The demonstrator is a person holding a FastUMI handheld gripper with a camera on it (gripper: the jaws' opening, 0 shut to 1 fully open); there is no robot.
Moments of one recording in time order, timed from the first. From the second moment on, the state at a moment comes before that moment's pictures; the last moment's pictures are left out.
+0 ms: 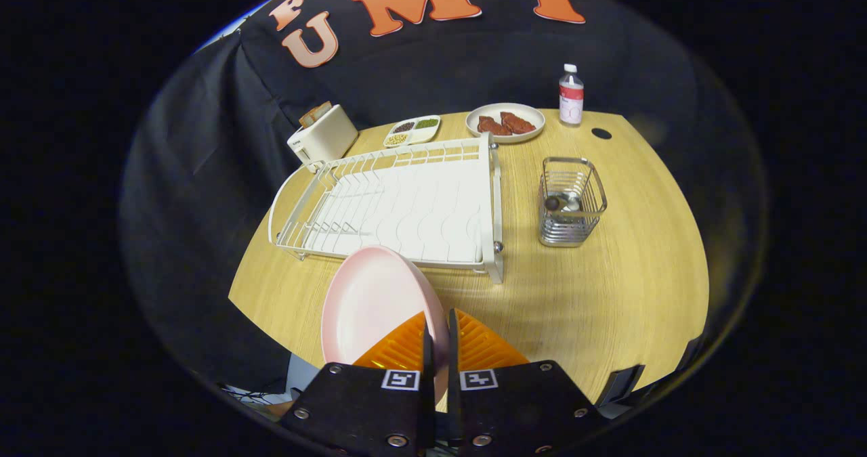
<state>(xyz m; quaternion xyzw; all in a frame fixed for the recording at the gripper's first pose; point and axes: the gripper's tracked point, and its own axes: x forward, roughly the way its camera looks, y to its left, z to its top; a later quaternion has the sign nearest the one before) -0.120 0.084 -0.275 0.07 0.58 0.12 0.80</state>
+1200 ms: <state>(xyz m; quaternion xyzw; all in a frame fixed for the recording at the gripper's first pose) -0.031 0.001 -0.259 -0.07 0.34 0.03 0.94</state>
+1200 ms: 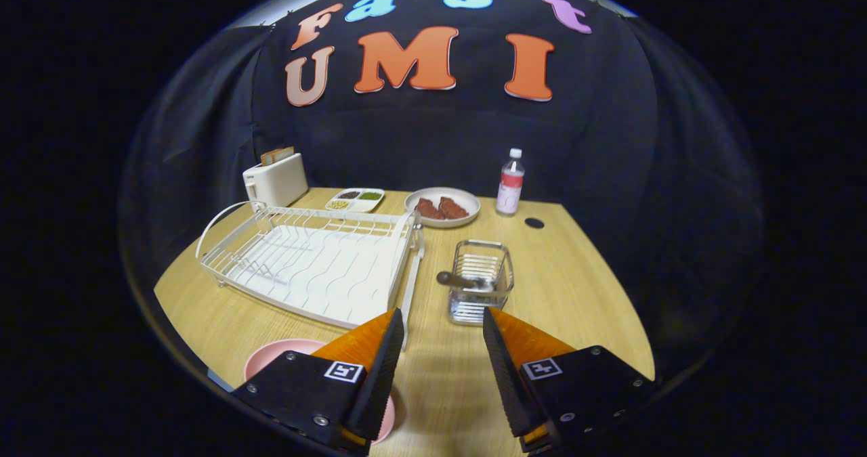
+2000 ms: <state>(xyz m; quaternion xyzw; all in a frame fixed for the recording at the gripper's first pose) 0.021 -0.001 -0.299 -0.10 0.23 -0.03 0.97</state>
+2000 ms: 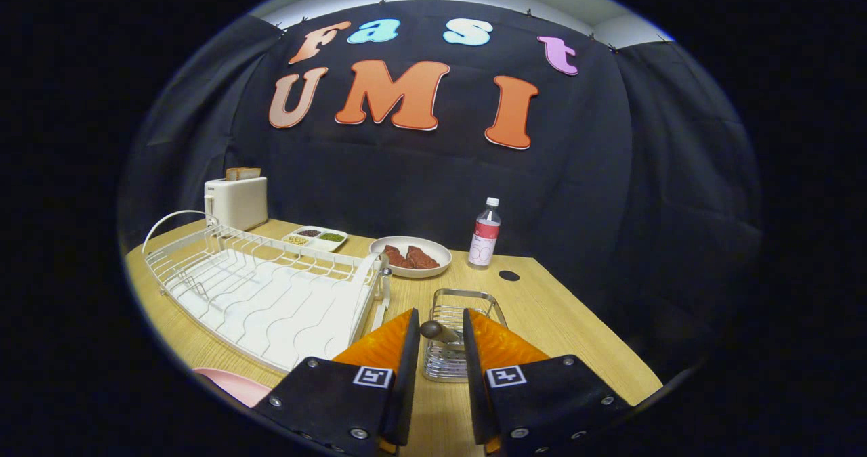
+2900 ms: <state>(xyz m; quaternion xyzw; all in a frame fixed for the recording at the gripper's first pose) 0.057 -0.001 -0.237 -0.10 0.15 -0.03 0.98</state>
